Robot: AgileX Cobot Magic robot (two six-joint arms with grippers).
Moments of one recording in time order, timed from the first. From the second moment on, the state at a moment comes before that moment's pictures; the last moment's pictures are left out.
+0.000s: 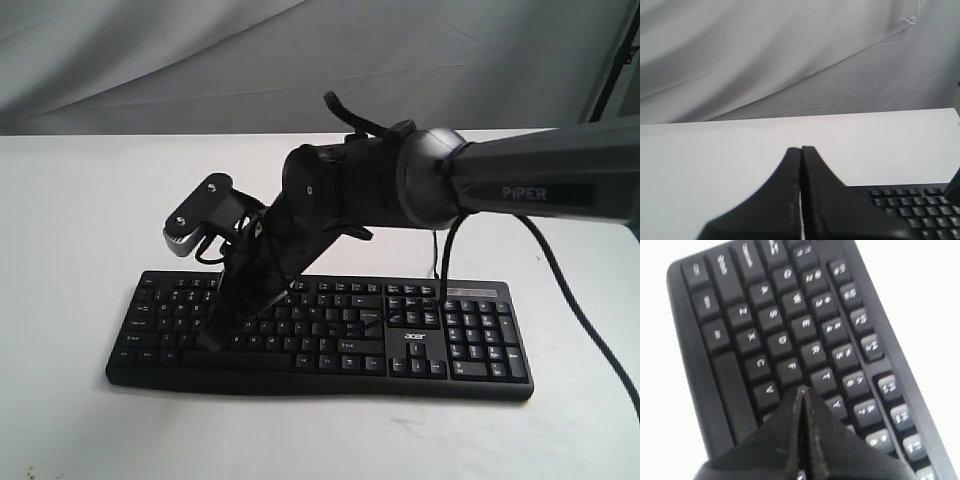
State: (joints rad) left arm 0.04 0.00 0.00 0.03 0.16 -0.02; right arm 0.92 2.09 -1.45 0.34 0.55 -0.62
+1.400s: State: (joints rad) left arm 0.04 0.00 0.00 0.03 0.16 -0.02; right arm 0.92 2.19 -1.53 0.33 0.58 -0.62
